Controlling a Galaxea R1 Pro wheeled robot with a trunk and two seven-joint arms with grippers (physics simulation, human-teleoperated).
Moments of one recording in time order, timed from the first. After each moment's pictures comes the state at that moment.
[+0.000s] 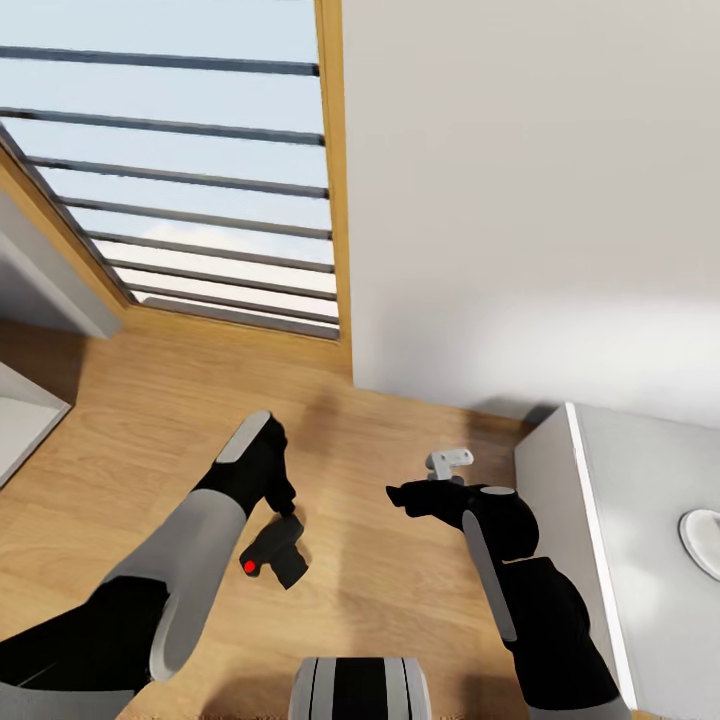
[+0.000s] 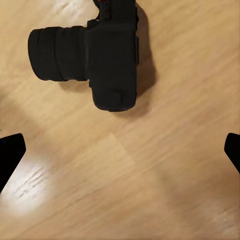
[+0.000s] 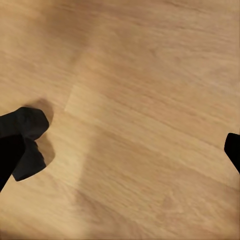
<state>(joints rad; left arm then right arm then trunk) -1.03 -0.17 -0.03 -0.63 1.64 -0.87 1.18 -0.46 0.13 0.16 -1.61 -0.01 1.04 0.10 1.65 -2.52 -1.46</state>
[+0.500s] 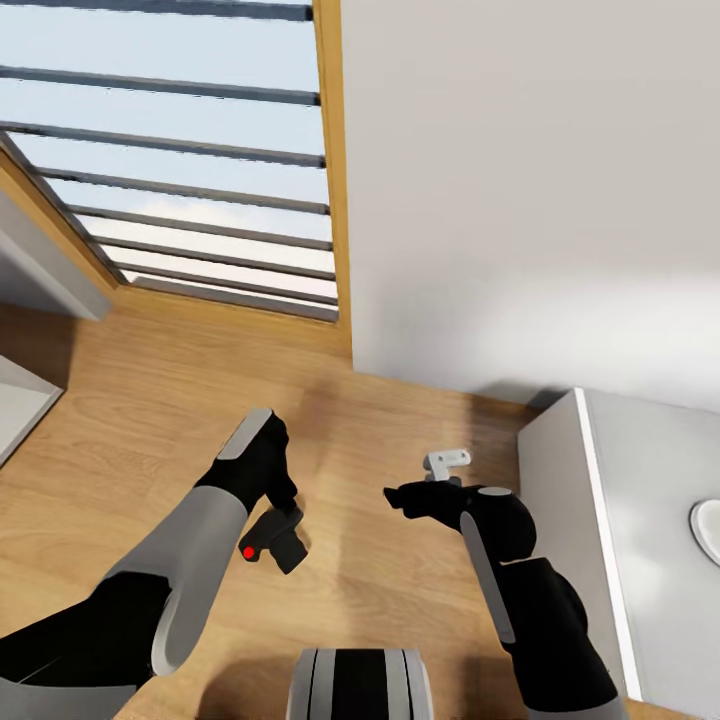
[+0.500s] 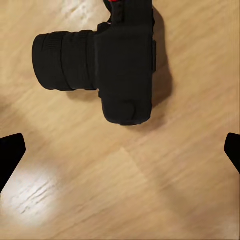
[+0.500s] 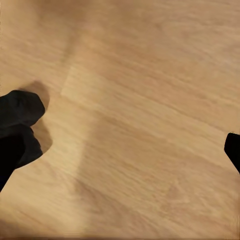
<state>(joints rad) -1.04 -0.17 -0.03 -0.63 1.64 -0.87 1.18 -0.46 0.13 0.17 -1.61 -0.01 1.04 0.10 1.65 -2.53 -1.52</state>
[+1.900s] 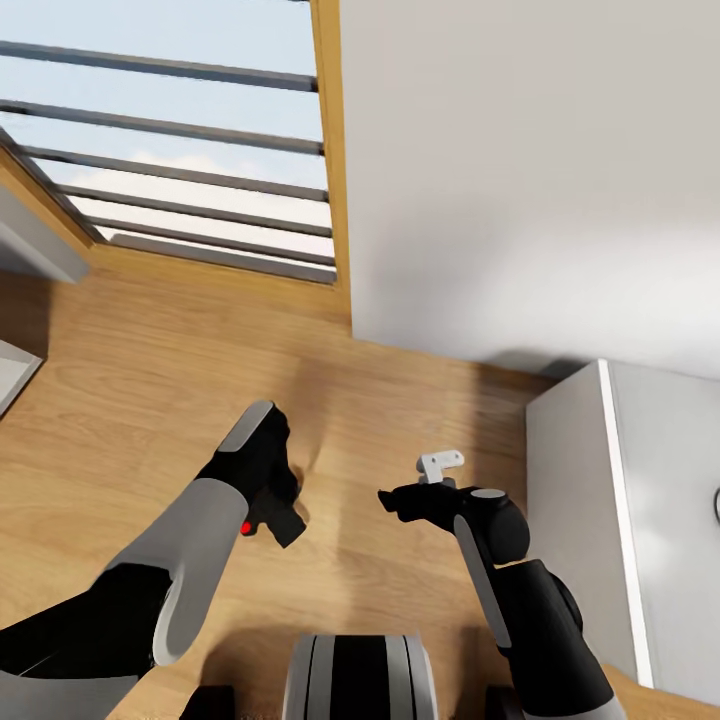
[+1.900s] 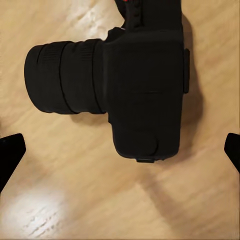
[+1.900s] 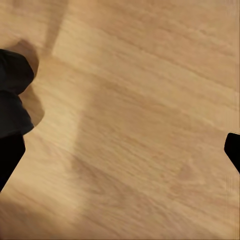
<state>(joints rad) -1.07 -0.17 -0.04 -0.63 1.64 -0.87 1.18 -0.46 0.13 0.21 -1.61 -0.01 1.04 0.09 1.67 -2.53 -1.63</state>
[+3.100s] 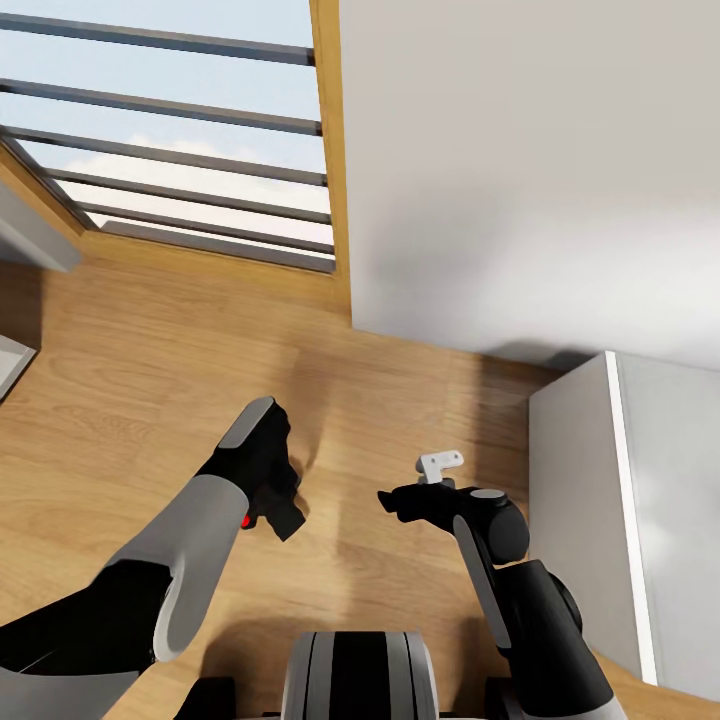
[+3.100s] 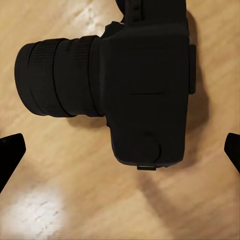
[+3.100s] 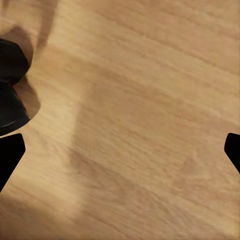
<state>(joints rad) -1.08 -0.17 -0.05 -0.63 1.64 -0.87 1.17 -0.46 0.13 0.21 -1.61 -0.01 1.04 0.09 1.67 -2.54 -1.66</state>
